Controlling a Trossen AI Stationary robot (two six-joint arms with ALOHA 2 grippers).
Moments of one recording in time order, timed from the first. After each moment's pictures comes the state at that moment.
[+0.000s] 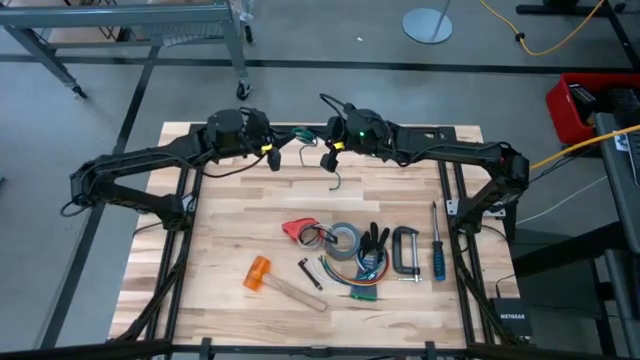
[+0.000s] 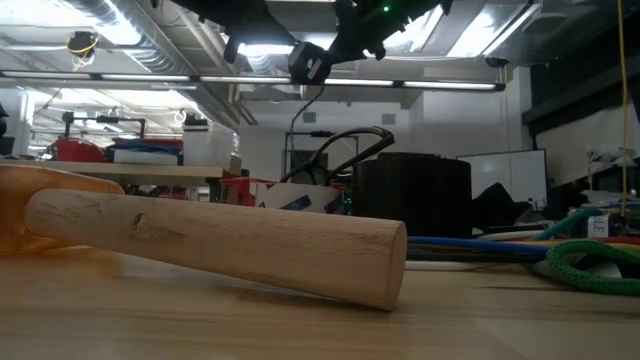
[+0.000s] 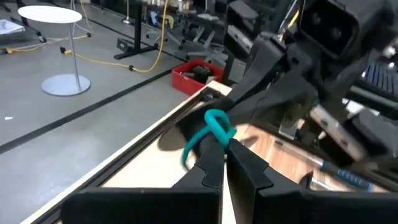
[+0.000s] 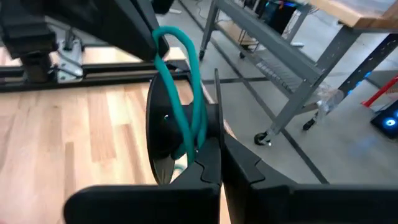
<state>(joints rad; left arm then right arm) 0.37 1.18 1.00 -0.05 -0.06 -0.23 -0.28 1.60 1.38 -0.13 0.19 -0.16</state>
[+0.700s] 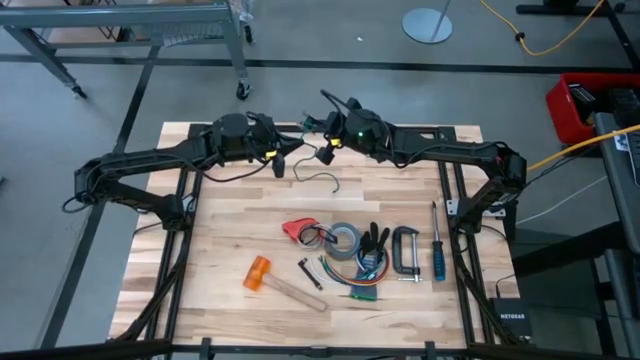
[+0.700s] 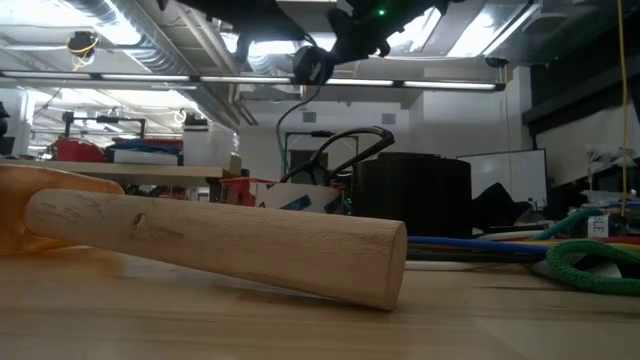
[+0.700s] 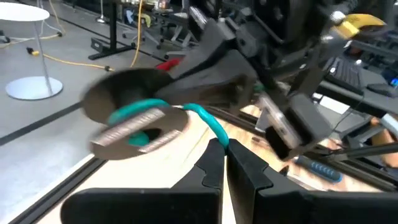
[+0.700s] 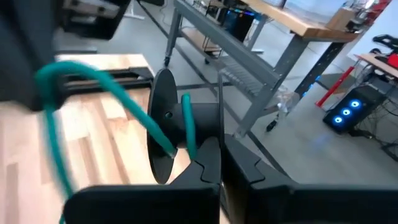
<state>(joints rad) 0.34 1.21 1.00 0.00 0.00 -0.24 -0.28 1.62 1.38 -0.08 0.33 -0.19</state>
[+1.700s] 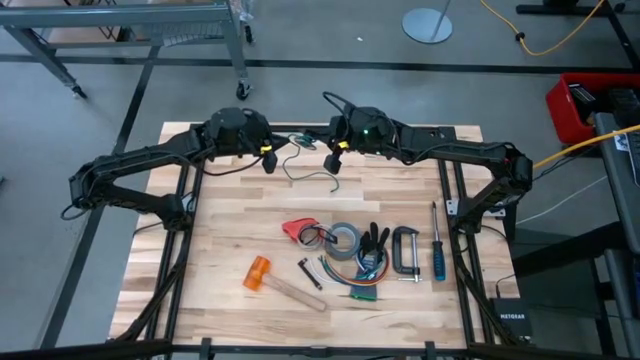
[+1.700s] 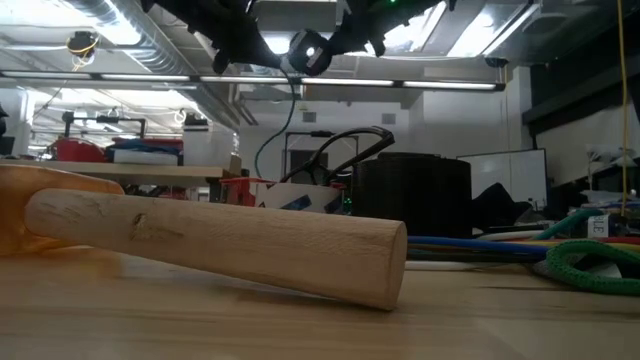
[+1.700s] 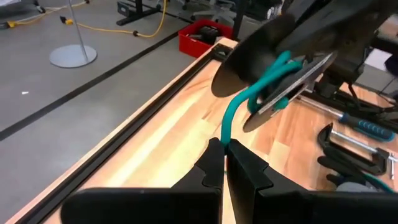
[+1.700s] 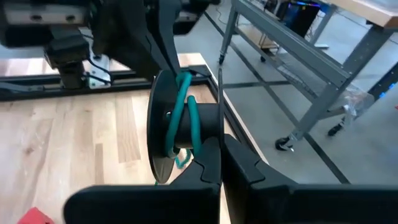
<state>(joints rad) 0.44 1.16 1.00 -0.25 0.00 -0.14 -0.28 1.57 1.38 -0.16 0.07 -0.13</state>
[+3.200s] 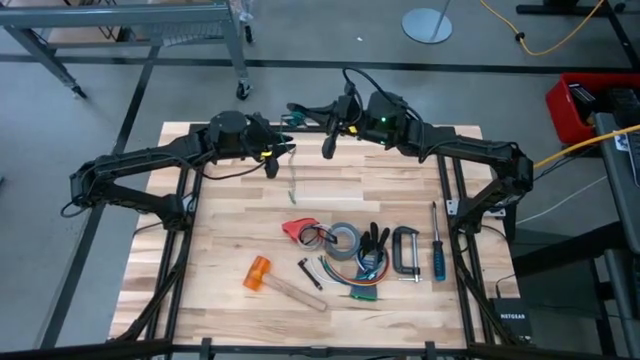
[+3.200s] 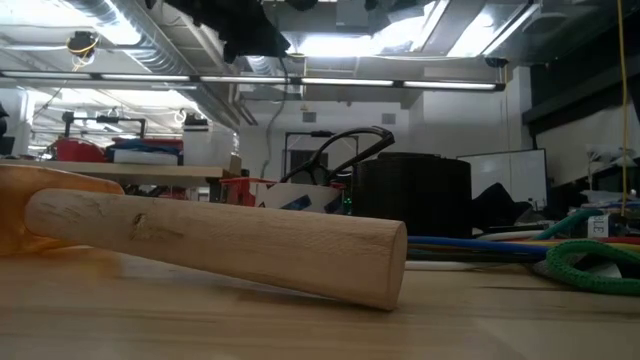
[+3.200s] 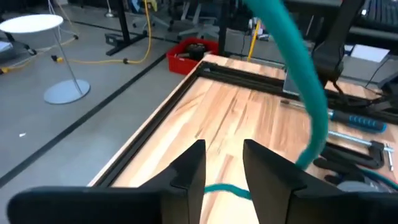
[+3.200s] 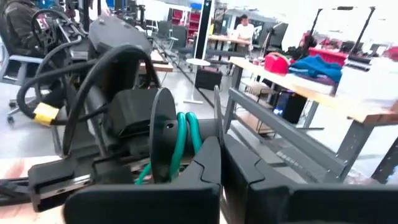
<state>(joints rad) 0.39 1.17 1.00 -0.17 0.00 -0.03 -0.28 1.57 1.50 0.07 0.05 -0.16</state>
